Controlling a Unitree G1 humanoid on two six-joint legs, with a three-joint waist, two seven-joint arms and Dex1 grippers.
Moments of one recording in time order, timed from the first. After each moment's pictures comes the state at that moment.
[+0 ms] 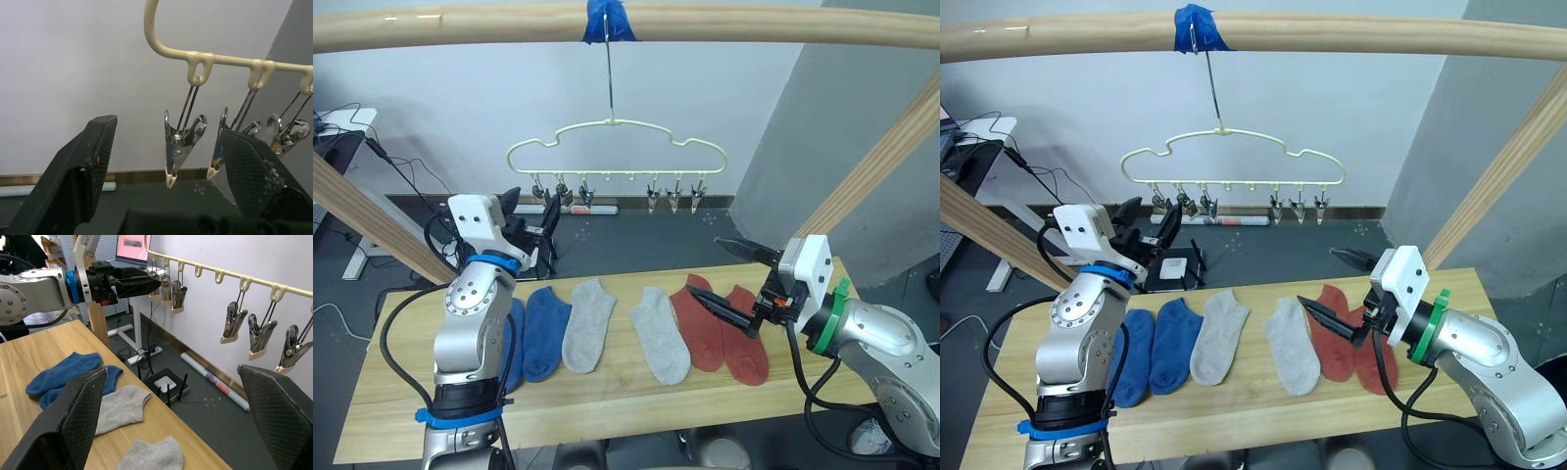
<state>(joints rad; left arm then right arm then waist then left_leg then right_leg) -0.30 0.32 0.22 -0.16 -0.30 0.25 -0.26 -0.06 -0.62 -0.06 -0.78 0.60 0.58 0.59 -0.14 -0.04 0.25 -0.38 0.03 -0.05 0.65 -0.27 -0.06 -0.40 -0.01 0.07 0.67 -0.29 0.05</state>
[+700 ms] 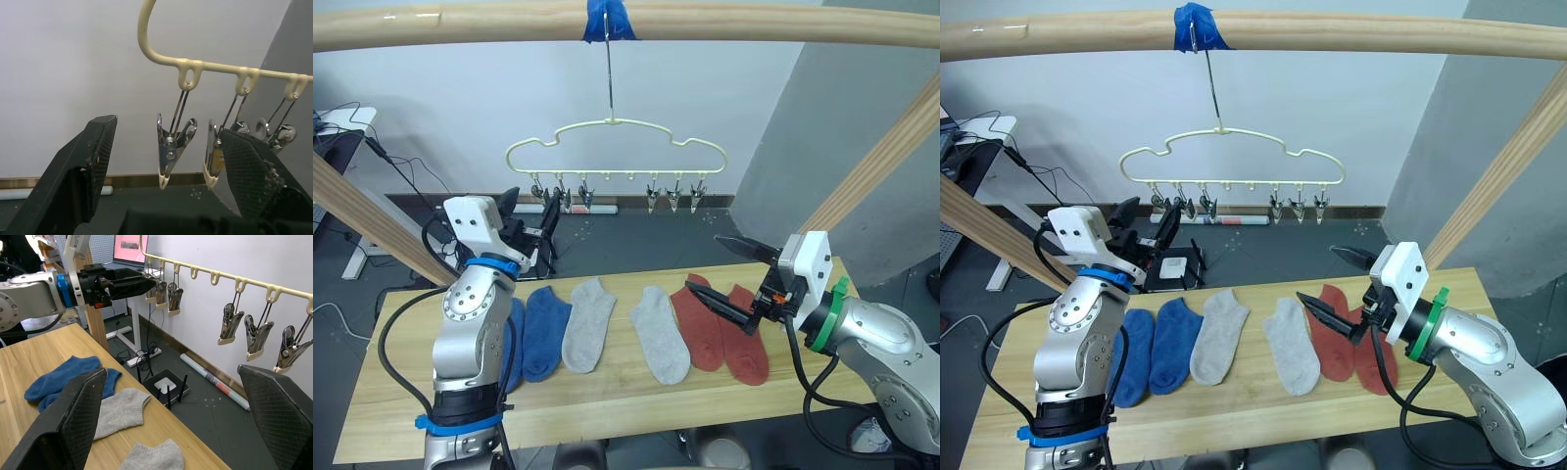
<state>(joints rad) -0.25 0.31 0.23 -0.22 -0.32 0.25 -0.27 -0.08 -0.61 -0.05 -0.78 0.61 0.60 0.56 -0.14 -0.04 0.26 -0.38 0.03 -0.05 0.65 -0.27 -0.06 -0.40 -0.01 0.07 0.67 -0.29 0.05</state>
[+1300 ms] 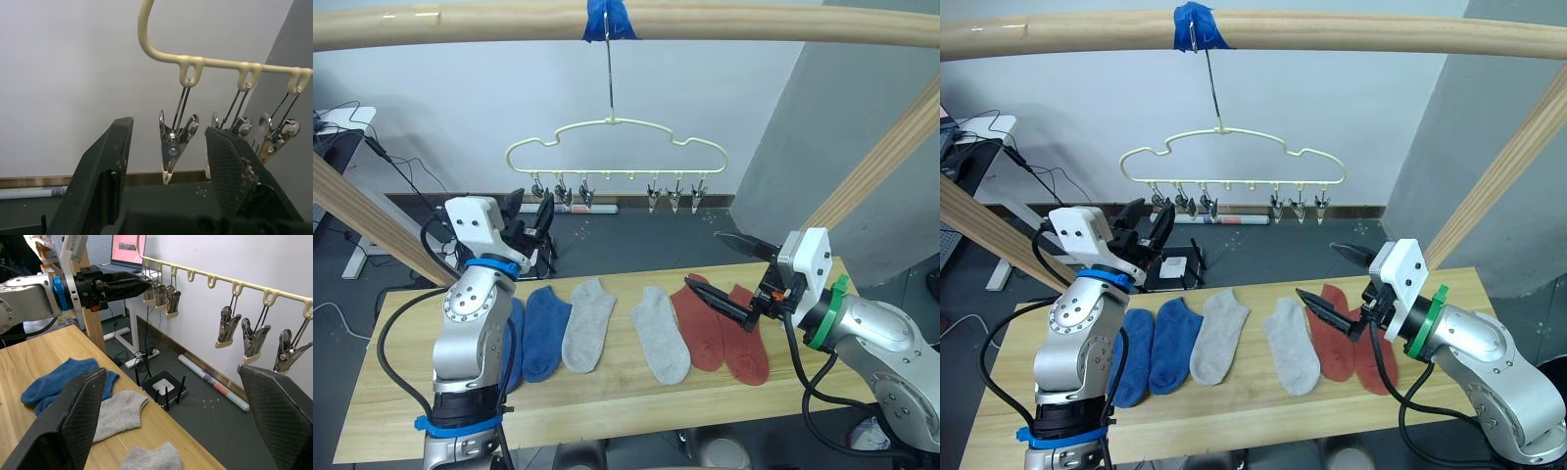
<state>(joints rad) -0.27 0.31 0.22 -0.22 -0.29 0.26 -0.25 -0.09 -0.61 -0.05 -0.78 0.62 0.60 0.54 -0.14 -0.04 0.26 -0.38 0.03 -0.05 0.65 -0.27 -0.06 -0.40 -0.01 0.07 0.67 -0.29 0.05</state>
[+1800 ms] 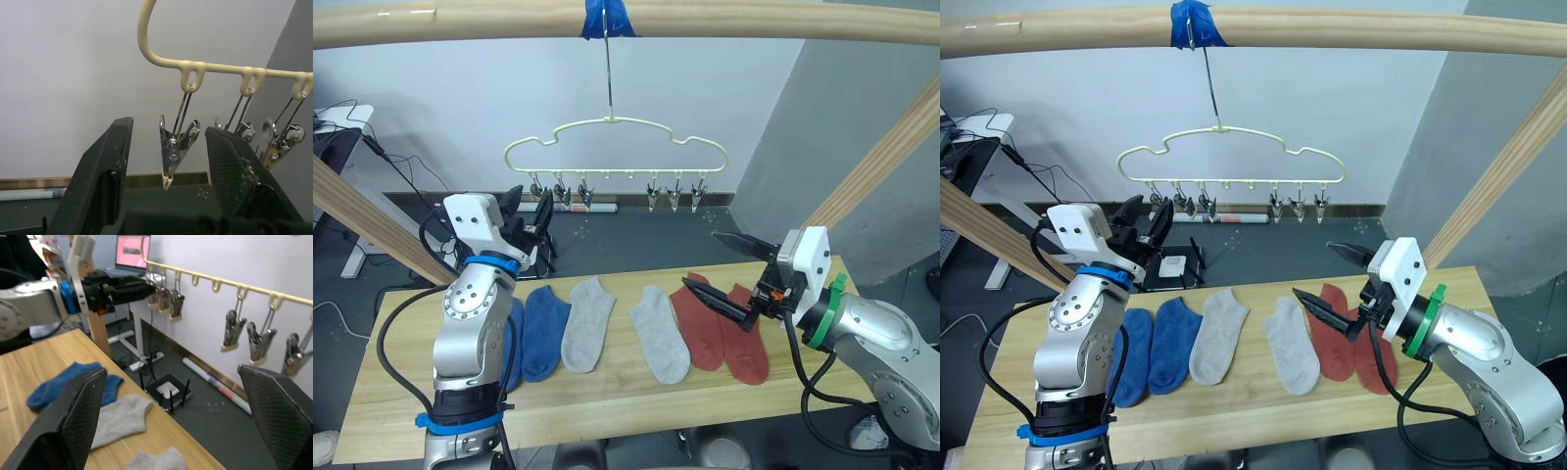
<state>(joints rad) -0.27 0.31 0.22 -0.22 -0.29 0.26 -0.24 -0.12 -0.60 -0.04 -0.78 0.65 0.60 0.56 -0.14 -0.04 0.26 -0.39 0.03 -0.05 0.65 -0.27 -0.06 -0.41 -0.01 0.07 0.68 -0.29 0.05</state>
